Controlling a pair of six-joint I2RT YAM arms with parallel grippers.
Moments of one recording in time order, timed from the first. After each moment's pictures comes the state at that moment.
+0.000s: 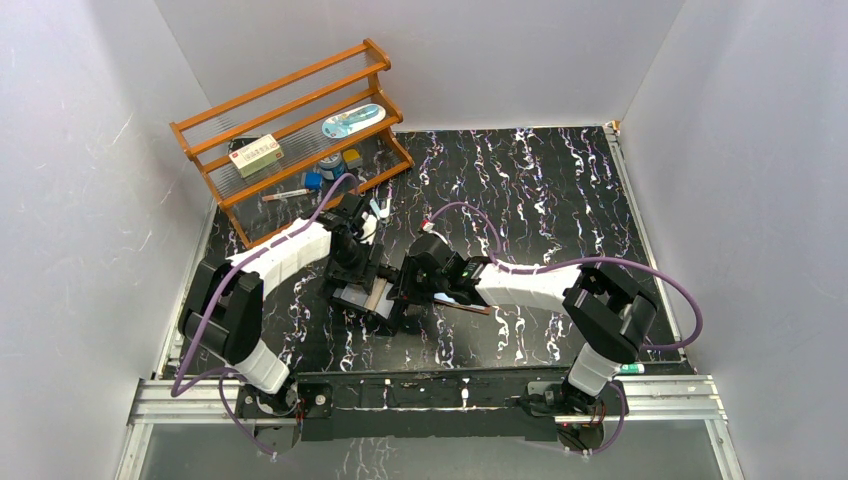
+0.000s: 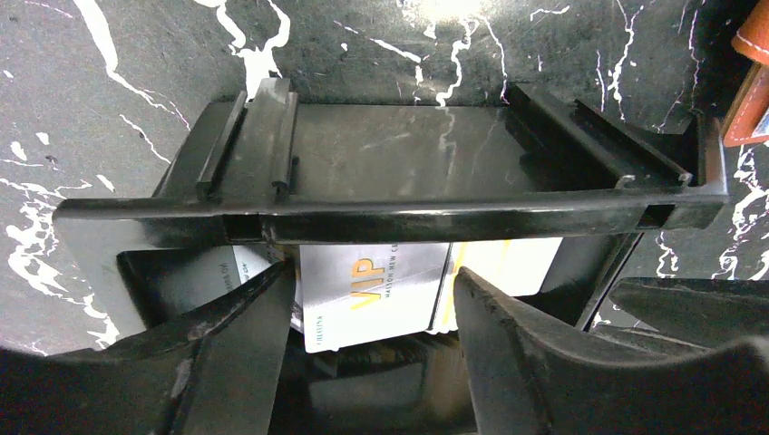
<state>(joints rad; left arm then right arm) -0.48 1.59 1.06 -0.83 0.07 -0.18 1.02 1.66 0.94 -0.04 -0.06 1.10</state>
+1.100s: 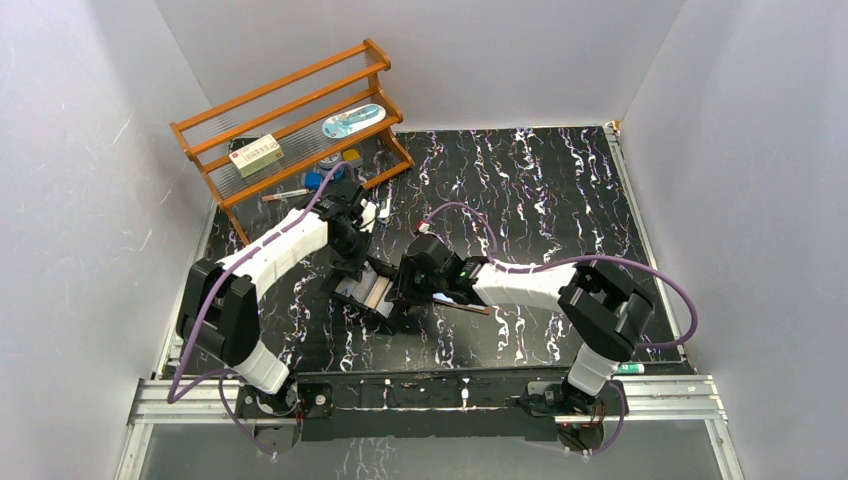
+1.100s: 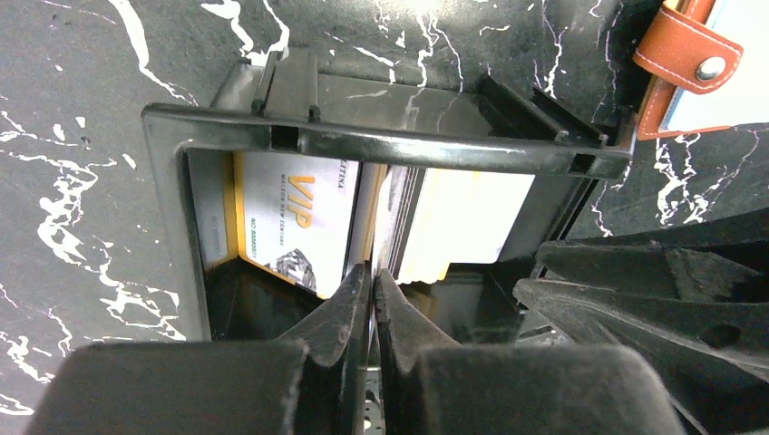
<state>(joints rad) -0.47 1.58 1.17 -0.93 0.07 -0.20 1.02 1.68 0.95 -0.03 -0.09 1.07</state>
